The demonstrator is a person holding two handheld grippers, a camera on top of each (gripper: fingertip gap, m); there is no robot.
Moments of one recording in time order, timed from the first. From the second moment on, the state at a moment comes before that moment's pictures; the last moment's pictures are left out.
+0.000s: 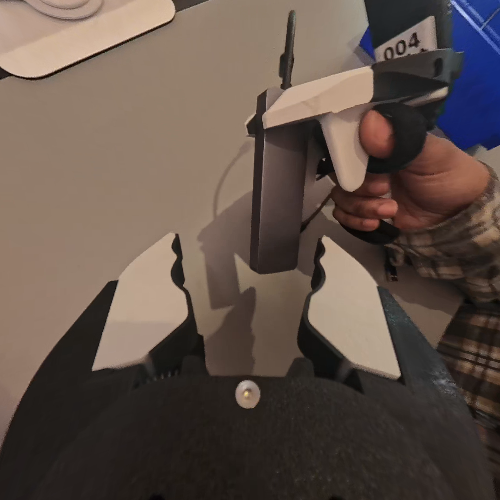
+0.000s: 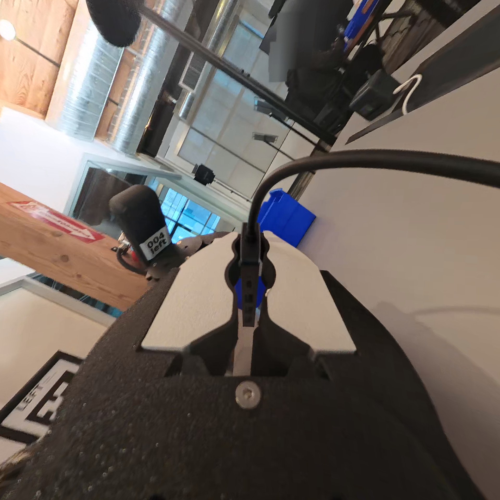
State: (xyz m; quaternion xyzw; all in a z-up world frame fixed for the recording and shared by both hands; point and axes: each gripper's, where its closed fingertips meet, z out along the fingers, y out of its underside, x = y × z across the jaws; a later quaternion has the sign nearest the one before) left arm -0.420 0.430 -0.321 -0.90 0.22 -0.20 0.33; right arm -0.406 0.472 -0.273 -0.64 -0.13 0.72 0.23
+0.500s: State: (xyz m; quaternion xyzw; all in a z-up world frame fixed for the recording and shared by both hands) left arm -0.414 0.445 -0.348 -0.90 0.30 -0.04 0.32; right arm -0.413 0.475 -0.277 -0.67 -0.06 0.70 0.24
